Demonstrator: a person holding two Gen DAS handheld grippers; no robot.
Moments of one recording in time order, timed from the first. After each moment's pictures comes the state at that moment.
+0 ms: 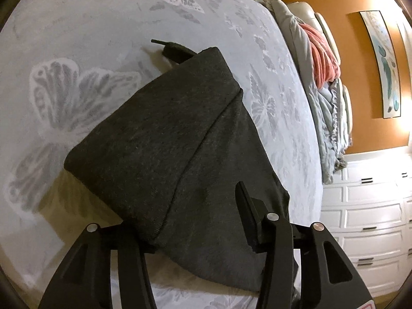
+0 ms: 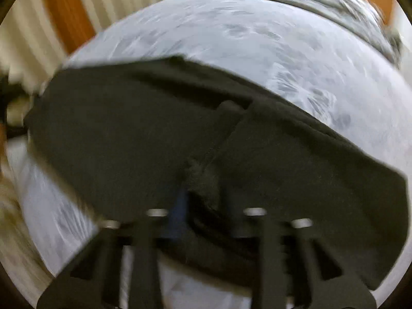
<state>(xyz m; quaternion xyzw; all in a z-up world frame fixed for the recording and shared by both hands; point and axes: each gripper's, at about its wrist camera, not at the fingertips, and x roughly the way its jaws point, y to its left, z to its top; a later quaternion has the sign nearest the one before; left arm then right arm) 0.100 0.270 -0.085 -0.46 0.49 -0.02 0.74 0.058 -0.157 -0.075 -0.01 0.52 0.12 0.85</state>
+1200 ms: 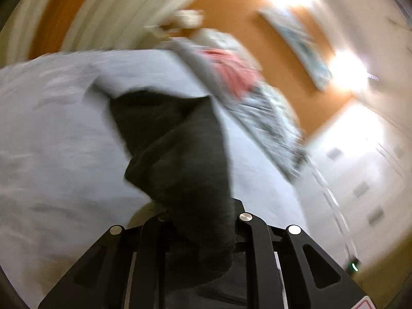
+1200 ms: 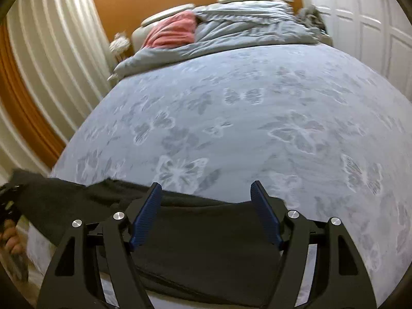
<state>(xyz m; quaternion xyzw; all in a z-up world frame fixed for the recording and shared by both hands) 0.071 0.145 0.047 -0.33 0.30 -0.16 0.88 0.027 -0.342 0.029 0.15 0.38 -0.02 0.91</state>
